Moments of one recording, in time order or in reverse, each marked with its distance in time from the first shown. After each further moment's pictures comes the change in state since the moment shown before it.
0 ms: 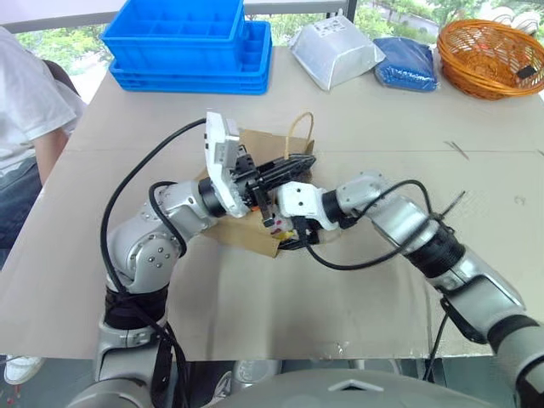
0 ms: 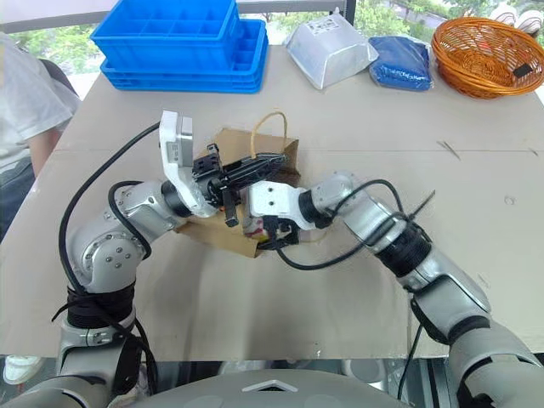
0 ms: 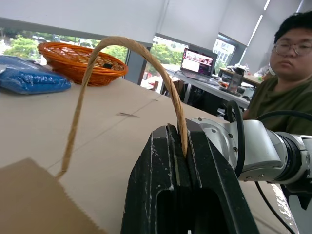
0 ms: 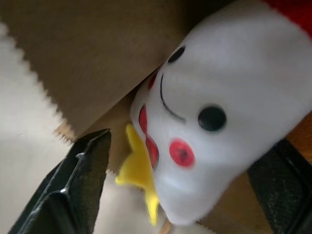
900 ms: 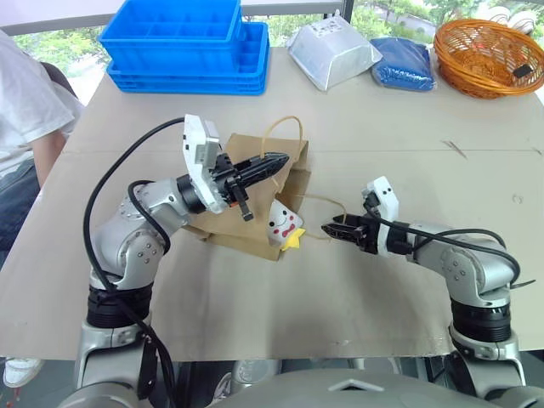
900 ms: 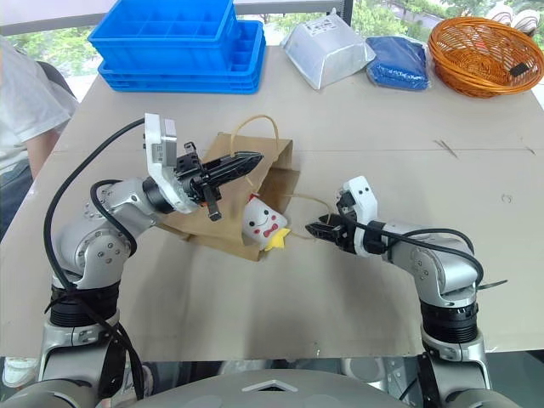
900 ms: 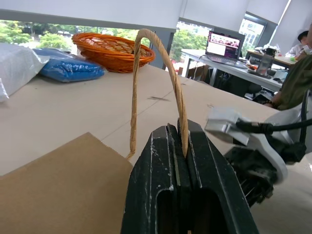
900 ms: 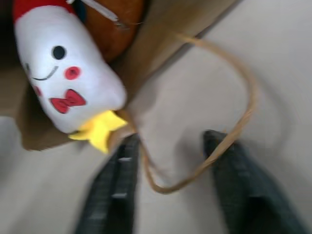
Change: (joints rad) left arm -0.009 0.039 0.024 0.097 0.081 -0.088 -0.091; right arm 0.429 0.175 -0.599 -0.387 0.354 0.844 -0.442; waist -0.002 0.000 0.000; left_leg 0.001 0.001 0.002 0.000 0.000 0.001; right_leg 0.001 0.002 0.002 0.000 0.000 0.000
